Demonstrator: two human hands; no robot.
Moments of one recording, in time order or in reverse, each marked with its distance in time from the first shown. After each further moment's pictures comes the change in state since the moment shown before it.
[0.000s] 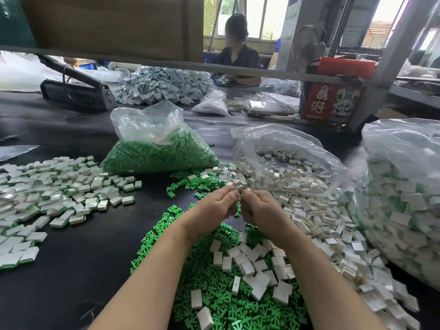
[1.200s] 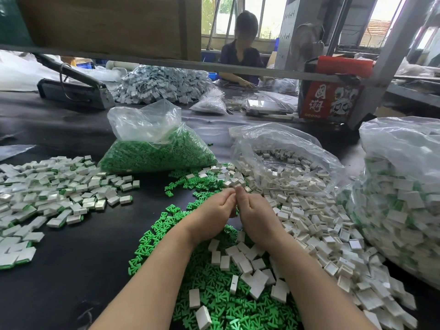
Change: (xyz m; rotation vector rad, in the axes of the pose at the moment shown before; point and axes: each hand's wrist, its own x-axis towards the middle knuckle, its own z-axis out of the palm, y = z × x) left_hand 0.002 -0.001 0.008 0.159 0.017 -0.037; right_hand -0.002 0.006 0.012 -0.486 0.136 -0.115
